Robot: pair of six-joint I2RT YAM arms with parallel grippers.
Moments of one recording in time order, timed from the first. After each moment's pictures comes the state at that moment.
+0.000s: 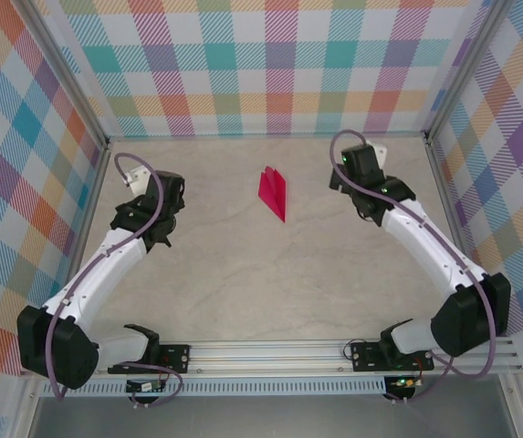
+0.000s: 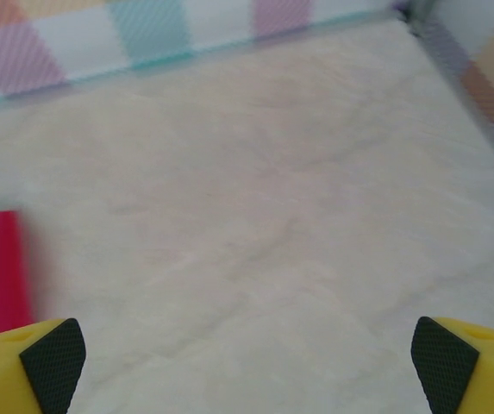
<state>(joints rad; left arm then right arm) -0.32 1.21 1.01 -0.60 -0.74 -0.59 0.40 1.36 1.20 -0.62 0.52 0.47</state>
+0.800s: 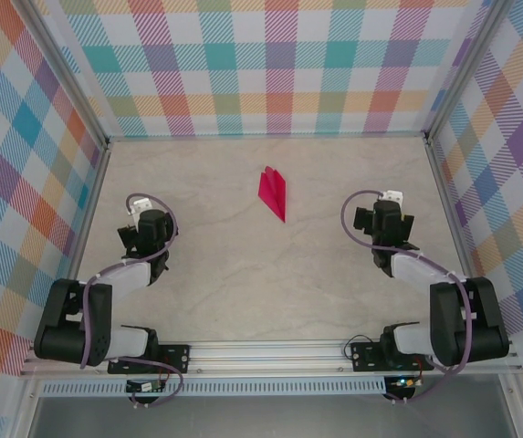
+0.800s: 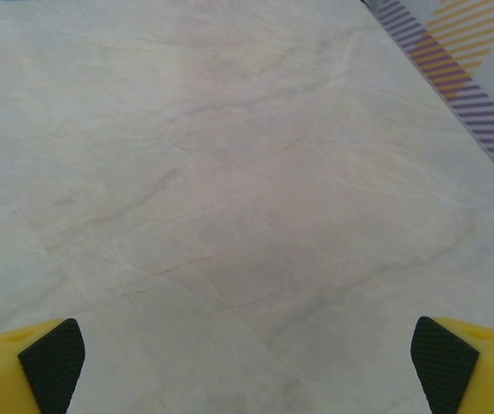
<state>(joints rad) -0.12 1.34 0.44 0.36 -0.51 -0.23 0.14 1.31 0.50 0.25 0.36 0.15</state>
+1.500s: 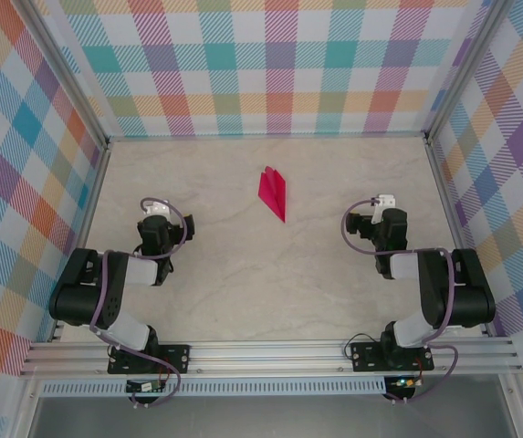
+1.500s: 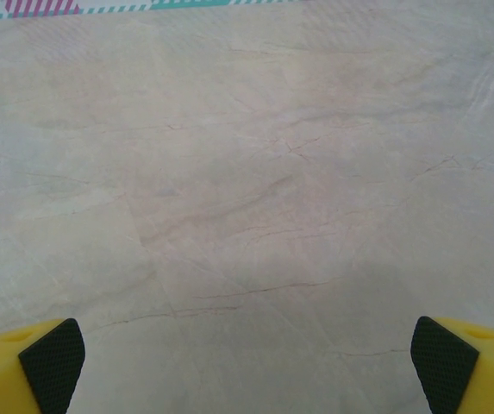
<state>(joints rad) -0.11 1.56 0.39 0.73 -0.20 -0.13 0.04 1.52 0.40 0.67 -0.01 0.06</state>
